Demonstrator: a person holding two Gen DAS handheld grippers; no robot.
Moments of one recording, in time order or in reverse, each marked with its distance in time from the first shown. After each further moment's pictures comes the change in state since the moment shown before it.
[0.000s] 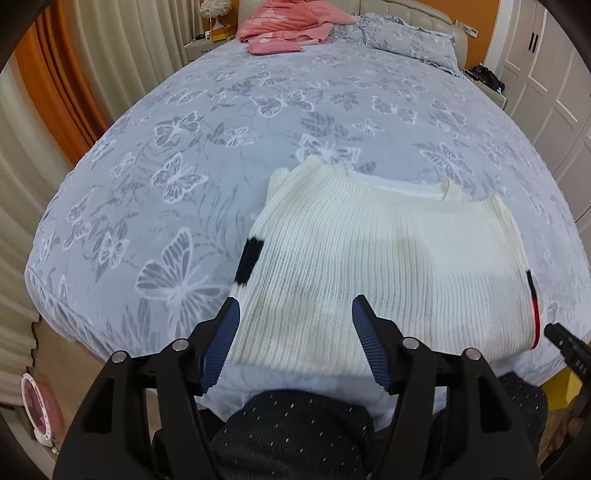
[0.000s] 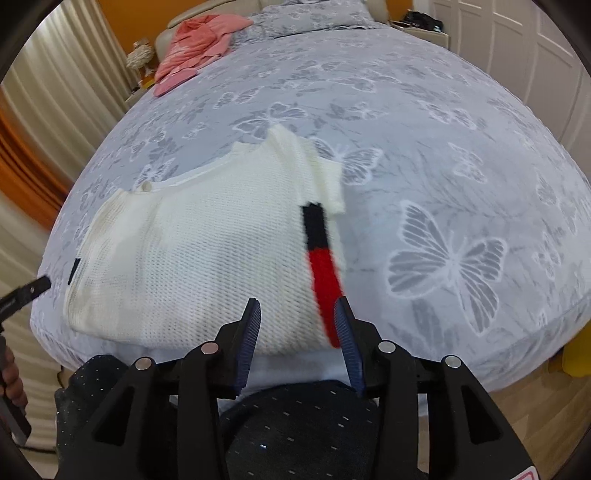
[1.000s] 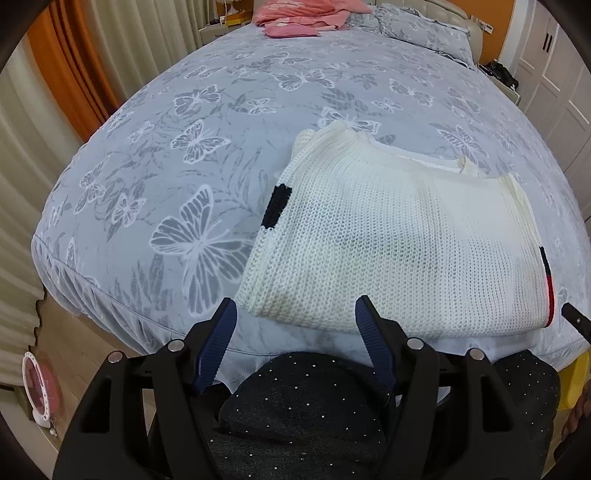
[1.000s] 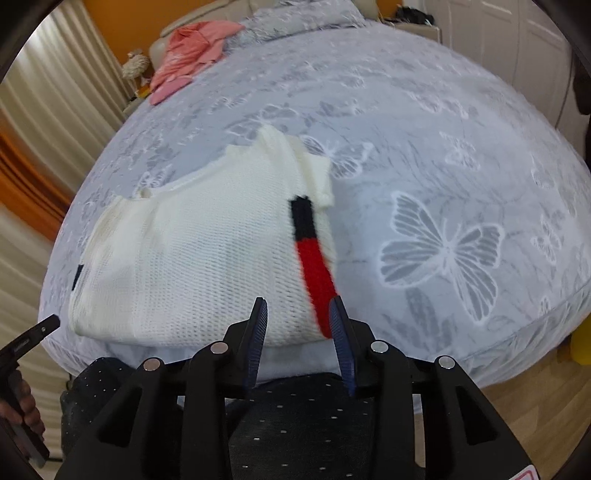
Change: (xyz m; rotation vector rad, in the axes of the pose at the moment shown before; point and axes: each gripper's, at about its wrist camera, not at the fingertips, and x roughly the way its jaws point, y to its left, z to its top) left arm 0.002 0.018 -0.036 -0.038 0.042 0.029; right arm -0.006 -0.004 -0.006 0.017 -0.022 0.029
